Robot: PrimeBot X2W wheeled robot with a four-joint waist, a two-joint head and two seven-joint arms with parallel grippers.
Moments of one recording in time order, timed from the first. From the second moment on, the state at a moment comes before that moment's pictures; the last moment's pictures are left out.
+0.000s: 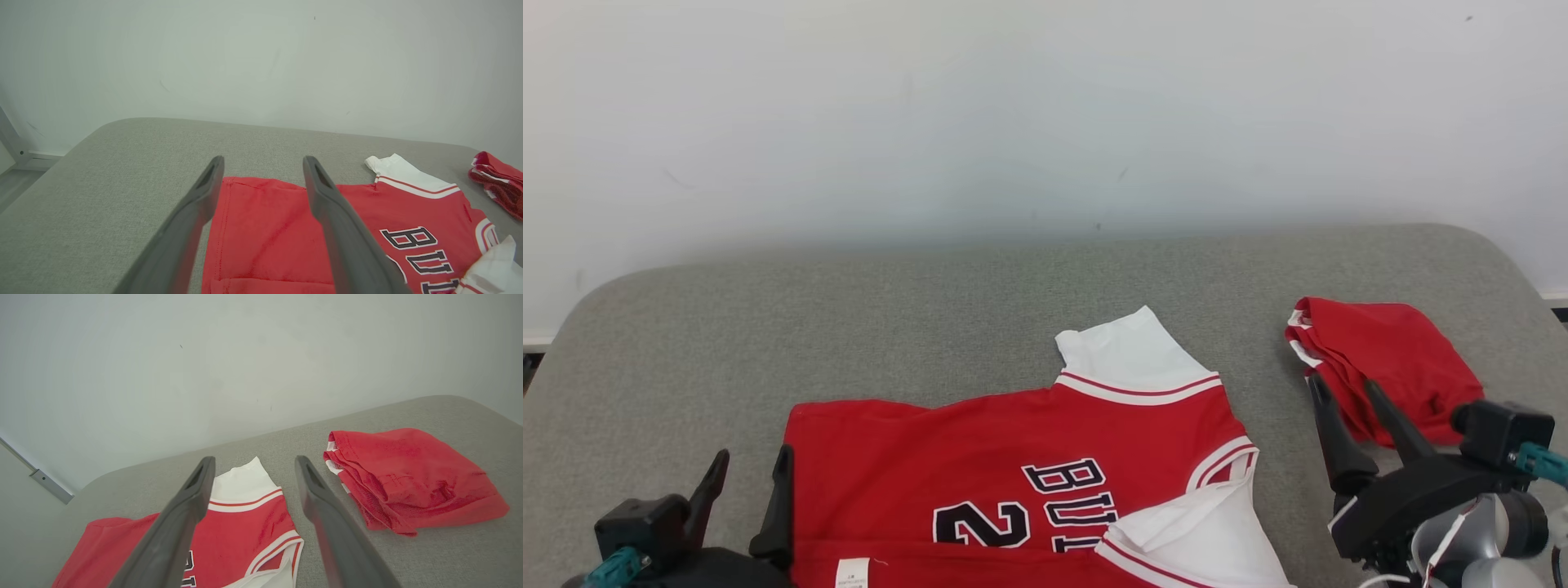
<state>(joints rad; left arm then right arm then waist) -0.02 0.28 -0.24 0.06 -0.39 0.12 -0.01 -0.02 -0.10 0.01 -0.08 0.49 -0.05 0.21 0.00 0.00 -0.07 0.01</state>
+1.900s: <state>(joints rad) -0.60 0.20 -0.32 0.44 -0.37 0.07 0.50 -0.64 -0.18 0.13 0.31 0.49 -0.03 0.58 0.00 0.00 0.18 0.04</state>
